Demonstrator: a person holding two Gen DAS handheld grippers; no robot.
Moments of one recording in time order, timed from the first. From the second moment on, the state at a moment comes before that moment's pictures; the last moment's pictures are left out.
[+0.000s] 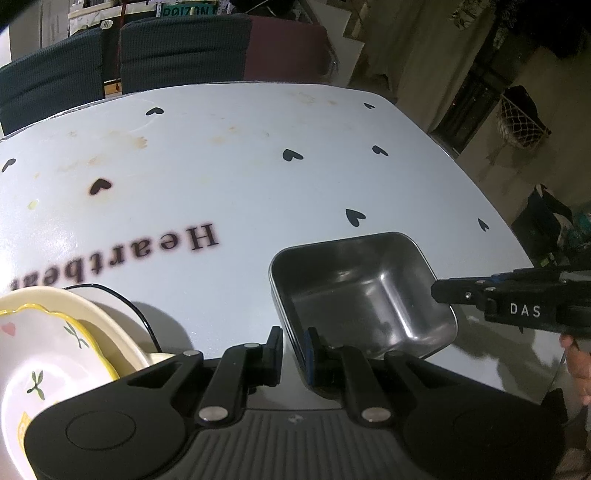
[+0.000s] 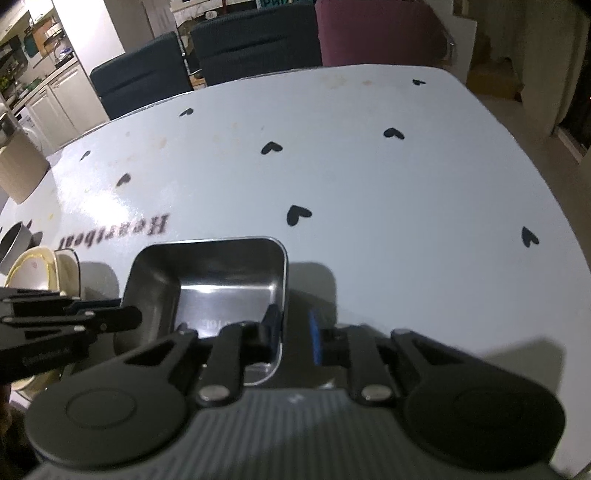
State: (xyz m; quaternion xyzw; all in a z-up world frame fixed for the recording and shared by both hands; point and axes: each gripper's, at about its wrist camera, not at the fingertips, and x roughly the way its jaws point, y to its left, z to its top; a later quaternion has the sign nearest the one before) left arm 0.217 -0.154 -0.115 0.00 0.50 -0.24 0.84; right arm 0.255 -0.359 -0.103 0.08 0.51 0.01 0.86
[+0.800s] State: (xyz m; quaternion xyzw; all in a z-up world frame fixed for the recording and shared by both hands) left arm 0.219 -0.159 -0.114 -0.01 0.49 -0.25 0.83; right arm 0.255 -0.367 -0.103 0.10 0.50 0.01 0.86
